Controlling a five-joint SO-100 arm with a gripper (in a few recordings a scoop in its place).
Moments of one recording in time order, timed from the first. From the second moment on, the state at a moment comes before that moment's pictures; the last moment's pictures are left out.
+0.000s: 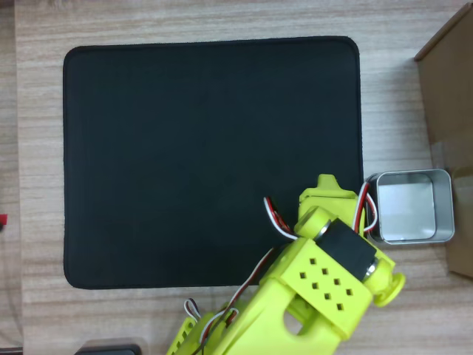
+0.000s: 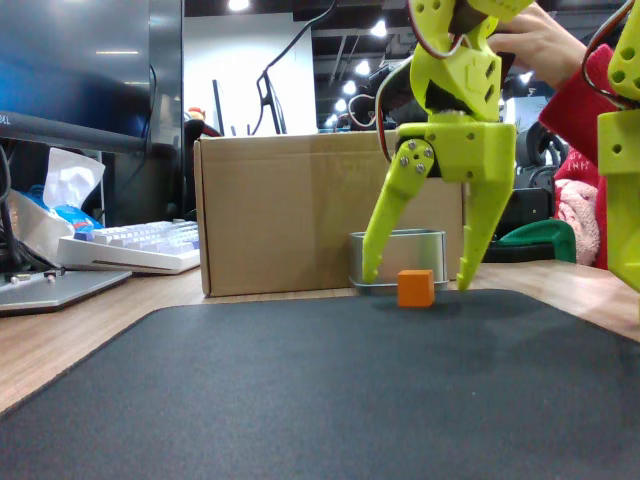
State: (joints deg) arm 41.0 117.9 137.9 59.4 -31.6
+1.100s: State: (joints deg) arm 33.3 139.9 136.4 62.6 -8.7
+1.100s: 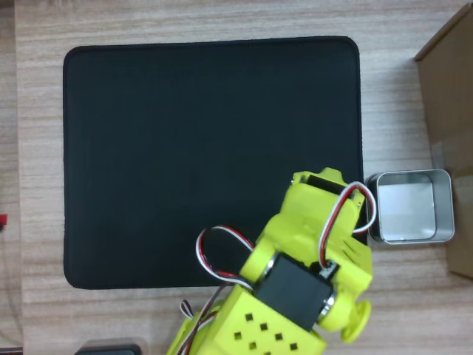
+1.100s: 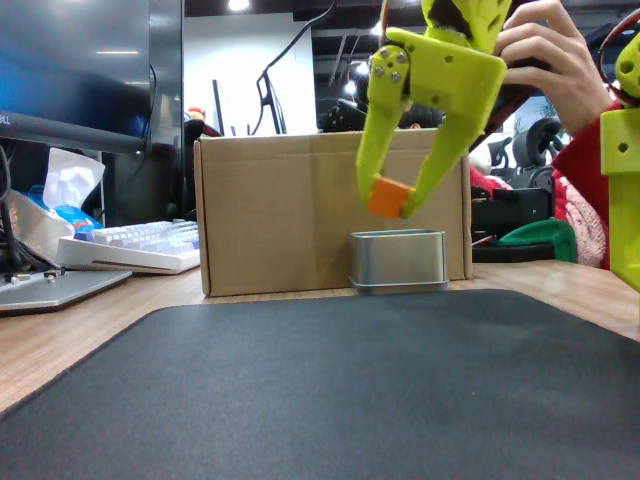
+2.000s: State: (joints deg) arm 54.4 129.1 135.0 37.9 -21.5
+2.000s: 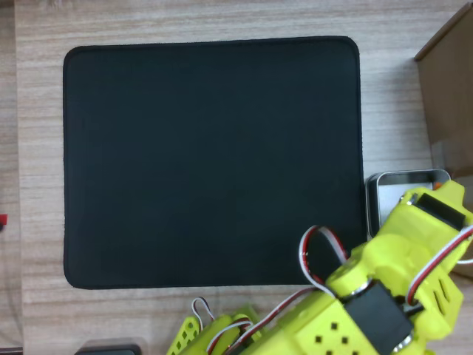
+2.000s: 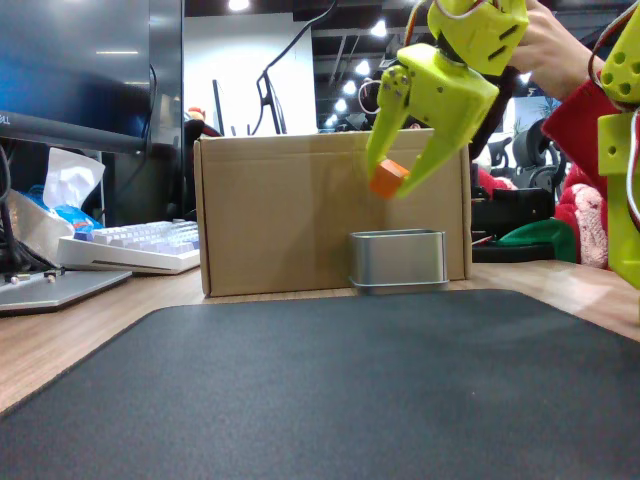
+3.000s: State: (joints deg) arm 28.2 154.7 137.3 37.9 4.3
